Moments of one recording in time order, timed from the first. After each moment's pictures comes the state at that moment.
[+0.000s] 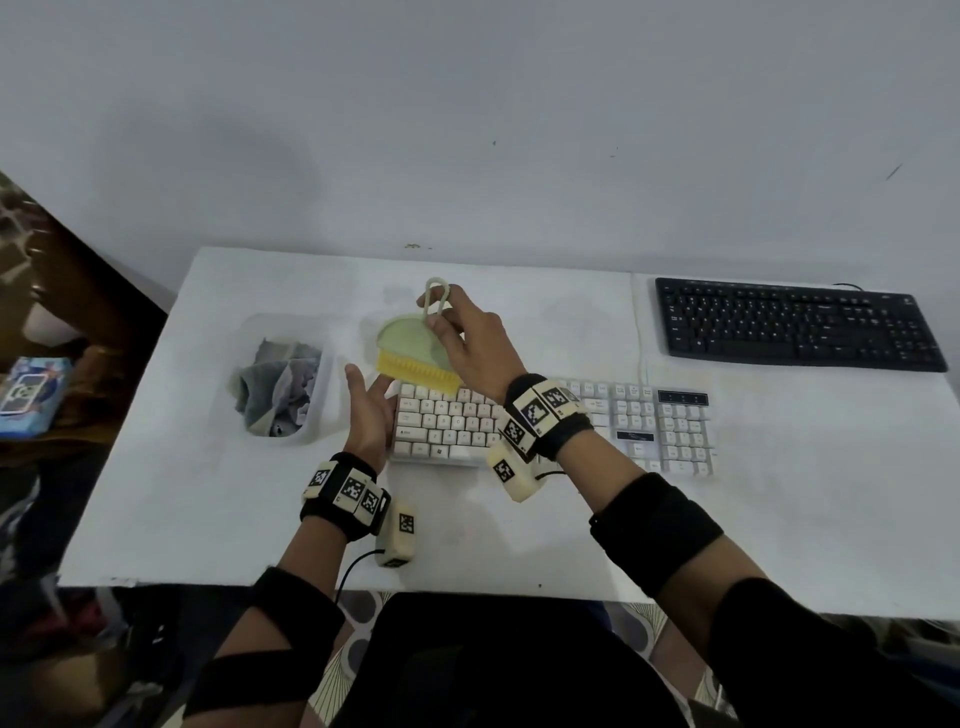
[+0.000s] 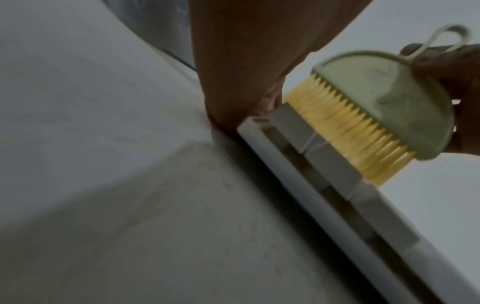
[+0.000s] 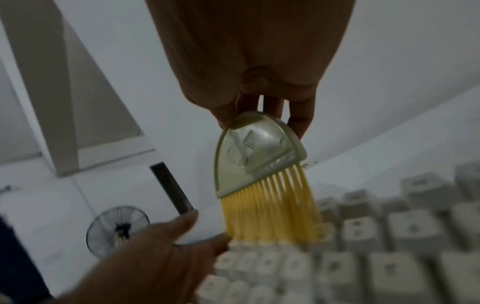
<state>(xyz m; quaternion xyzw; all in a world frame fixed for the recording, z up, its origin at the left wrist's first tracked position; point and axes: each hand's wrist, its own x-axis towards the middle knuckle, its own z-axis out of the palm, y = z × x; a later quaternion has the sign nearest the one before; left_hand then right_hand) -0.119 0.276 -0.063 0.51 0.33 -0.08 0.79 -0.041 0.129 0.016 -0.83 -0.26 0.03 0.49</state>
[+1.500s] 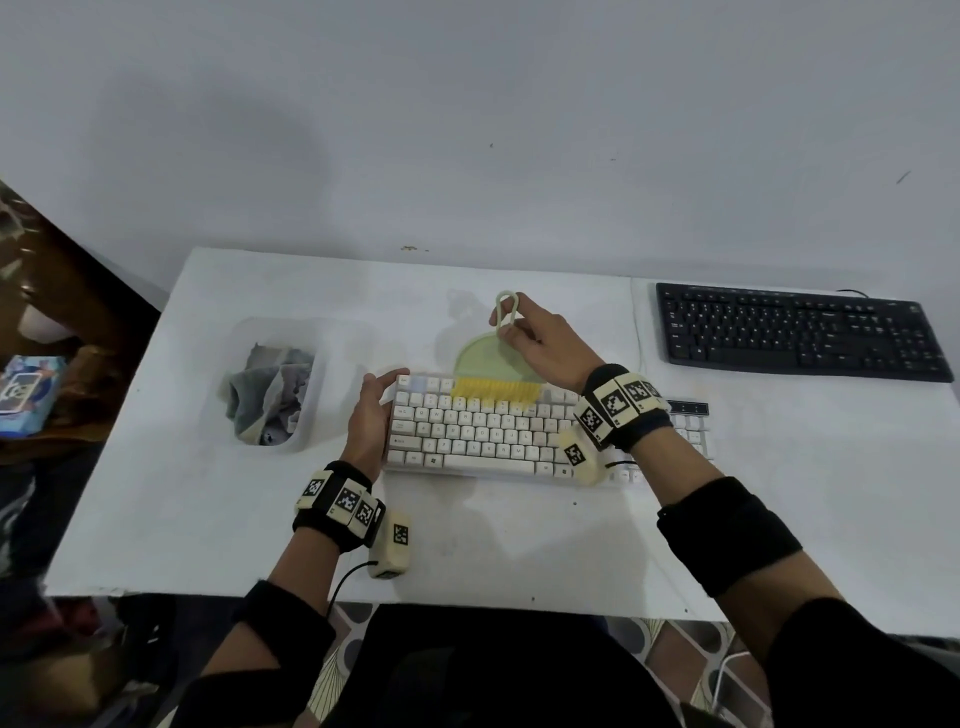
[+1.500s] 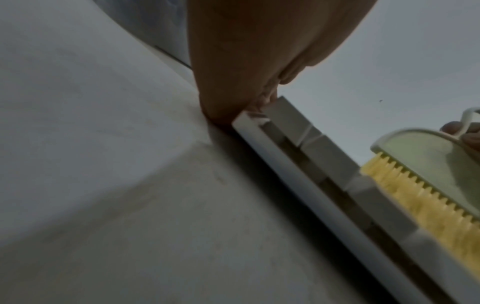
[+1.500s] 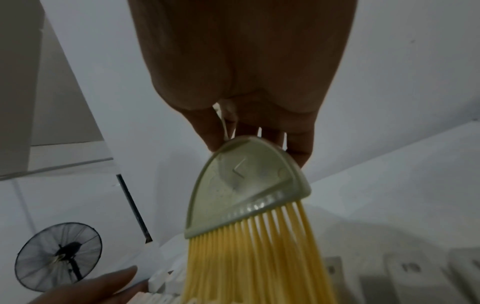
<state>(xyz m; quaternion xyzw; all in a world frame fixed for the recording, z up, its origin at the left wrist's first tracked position) -0.113 0.277 -0.084 0.55 0.35 -0.08 0.76 0.000 0.041 0.013 -0.87 -0.23 0.16 0.42</state>
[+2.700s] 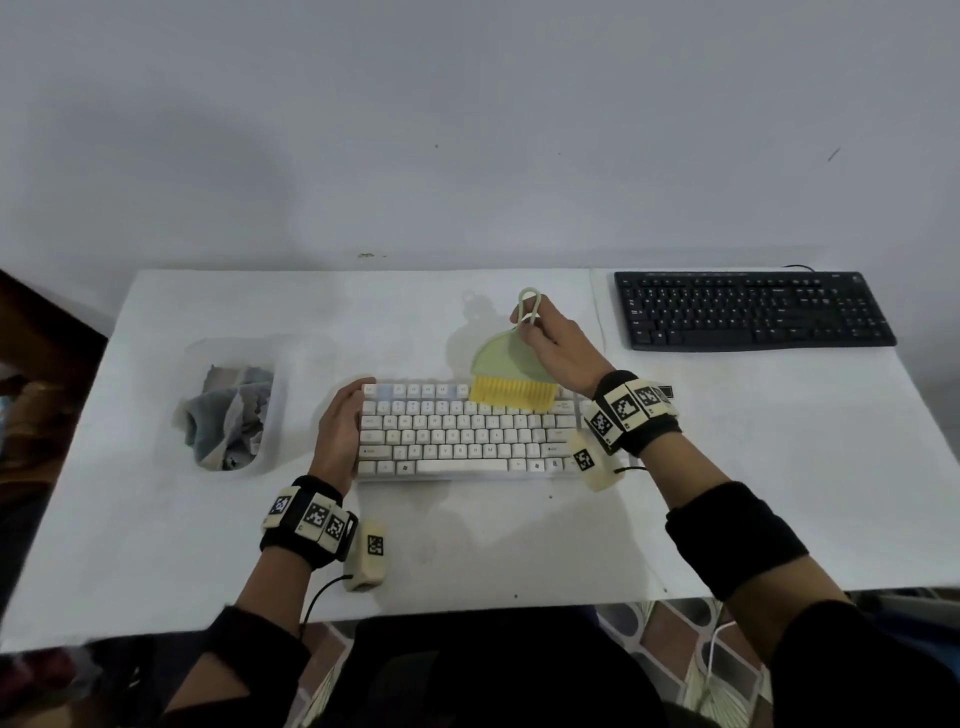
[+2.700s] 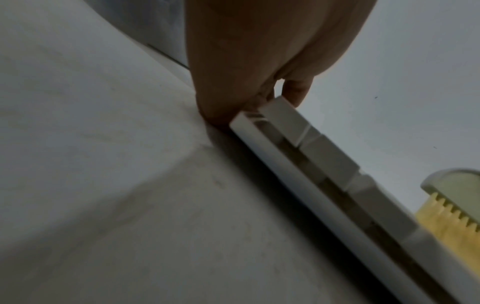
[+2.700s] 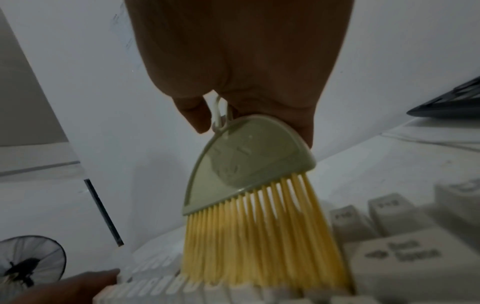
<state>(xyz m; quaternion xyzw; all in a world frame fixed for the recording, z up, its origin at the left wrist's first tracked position) -0.111 0.274 -0.077 0.64 0.30 -0.01 0.71 -0.008 -0.012 0.011 -0.87 -0.13 0.14 0.46</state>
